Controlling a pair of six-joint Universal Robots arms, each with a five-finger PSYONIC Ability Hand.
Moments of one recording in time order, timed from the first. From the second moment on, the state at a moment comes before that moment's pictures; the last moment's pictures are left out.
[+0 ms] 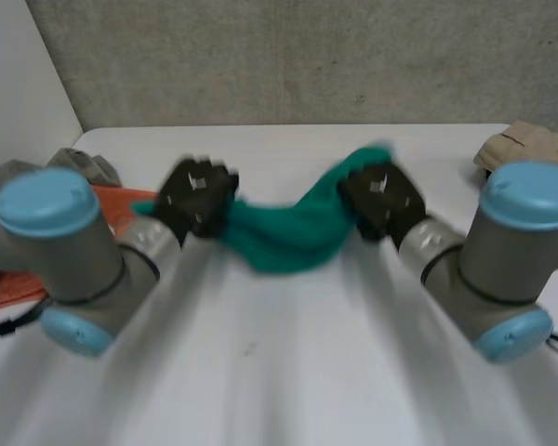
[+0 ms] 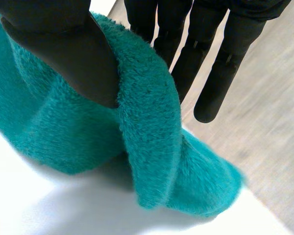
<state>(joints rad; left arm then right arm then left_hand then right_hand) 4.27 -2.08 -1.54 3.50 -1.34 3.52 2.03 -1.06 1.50 -0.27 1.34 2.73 1.11 1.13 1.13 1.13 0.96 1.13 1.17 1.19 1.20 1.00</state>
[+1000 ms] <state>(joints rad) 4.45 -2.08 -1.46 2.98 -1.37 3.32 2.01 -1.10 1.55 -0.19 1.37 2.70 1.14 1.19 1.19 1.19 0.97 1.13 1.17 1.19 1.20 1.00</state>
